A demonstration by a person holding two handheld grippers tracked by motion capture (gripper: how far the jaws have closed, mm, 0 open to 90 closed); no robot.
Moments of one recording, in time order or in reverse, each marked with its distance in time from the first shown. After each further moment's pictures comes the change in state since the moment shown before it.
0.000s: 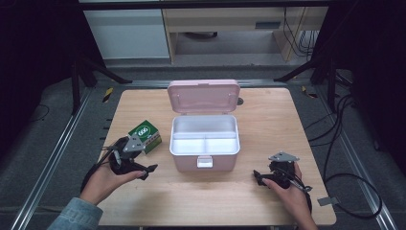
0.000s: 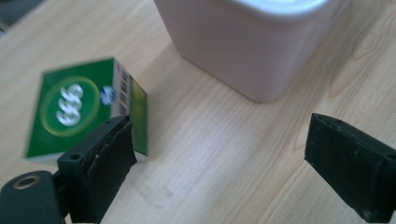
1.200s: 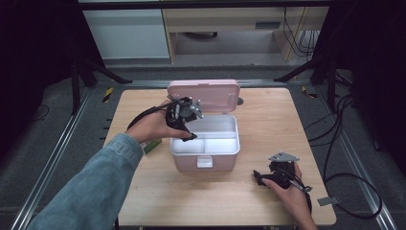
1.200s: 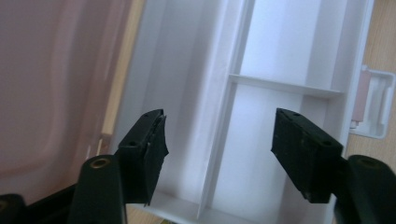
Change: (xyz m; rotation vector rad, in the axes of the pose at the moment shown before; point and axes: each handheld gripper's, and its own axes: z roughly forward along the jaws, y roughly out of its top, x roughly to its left) left arm -0.005 0.177 0.066 0.224 -0.211 0.443; right arm 0.000 0.000 0.000 -0.001 -0.002 0.000
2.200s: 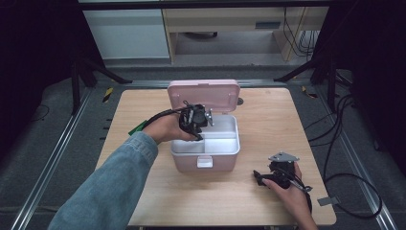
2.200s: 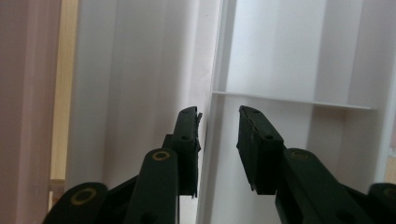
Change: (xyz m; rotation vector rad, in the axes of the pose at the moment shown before) left arm 0.001 0.015 0.037 0.080 -0.066 0.070; right arm 0.000 0.000 0.000 0.000 0.004 -0.002
